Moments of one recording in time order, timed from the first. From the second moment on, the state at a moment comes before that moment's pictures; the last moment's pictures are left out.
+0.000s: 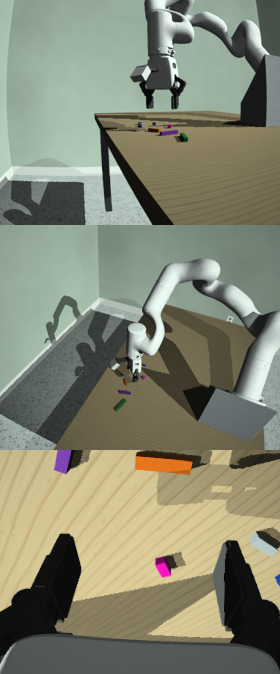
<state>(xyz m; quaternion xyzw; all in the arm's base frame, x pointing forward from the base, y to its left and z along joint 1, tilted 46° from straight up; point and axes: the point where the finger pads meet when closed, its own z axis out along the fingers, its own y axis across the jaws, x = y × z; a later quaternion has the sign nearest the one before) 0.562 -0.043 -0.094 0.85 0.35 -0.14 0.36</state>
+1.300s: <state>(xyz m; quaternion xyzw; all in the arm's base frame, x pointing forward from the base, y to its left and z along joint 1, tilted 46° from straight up) 0.561 -0.020 -0.117 0.92 -0.09 0.04 0.39</state>
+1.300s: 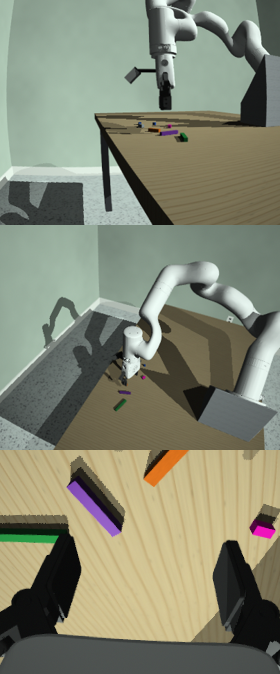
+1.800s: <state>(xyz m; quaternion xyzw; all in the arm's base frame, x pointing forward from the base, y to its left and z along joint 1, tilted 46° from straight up) 0.560 -0.012 -0.126 0.88 -0.26 0.11 0.38</state>
